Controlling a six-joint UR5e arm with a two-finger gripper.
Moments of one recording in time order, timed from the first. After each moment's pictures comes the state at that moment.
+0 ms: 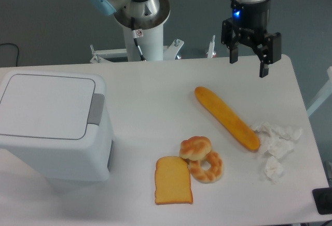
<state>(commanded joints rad) 2.79 -1.59 -1.63 -1.08 1.35 1.68</state>
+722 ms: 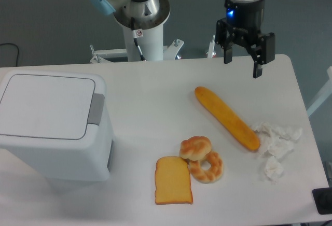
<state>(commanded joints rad) 2.75 -1.58 -1.64 -1.08 1.34 1.64</state>
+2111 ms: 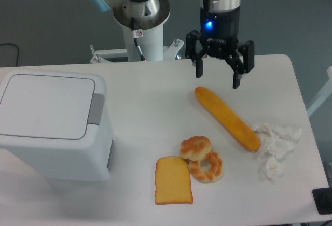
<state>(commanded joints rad) 2.64 -1.62 -1.59 -1.05 1.34 1.11</state>
